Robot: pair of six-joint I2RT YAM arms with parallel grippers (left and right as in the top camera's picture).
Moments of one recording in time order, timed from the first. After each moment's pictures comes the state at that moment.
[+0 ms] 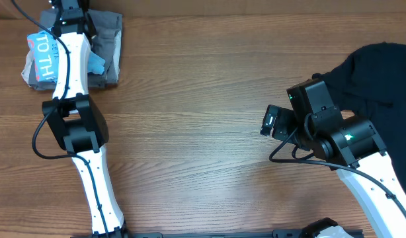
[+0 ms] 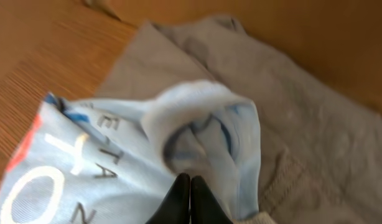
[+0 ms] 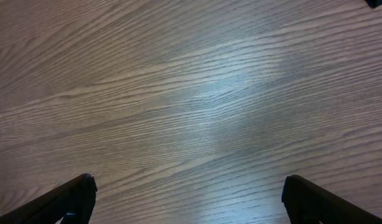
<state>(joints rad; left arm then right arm) 0.16 2.57 2.45 -0.66 -0.44 -0.19 0.39 1.22 1.28 -1.19 0.07 0.64</state>
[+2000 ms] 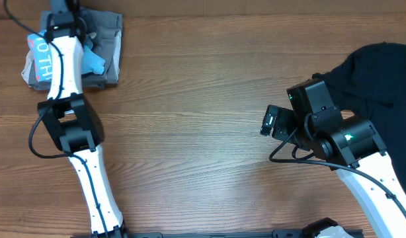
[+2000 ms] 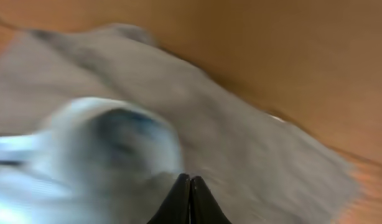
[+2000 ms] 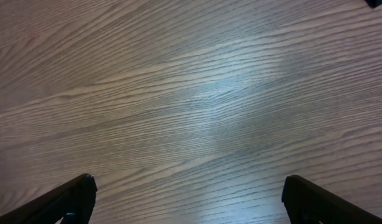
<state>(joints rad) 0.21 2.61 2.45 -0.55 -0.06 -0.18 0.39 1.22 1.28 -1.19 0.07 0.64</state>
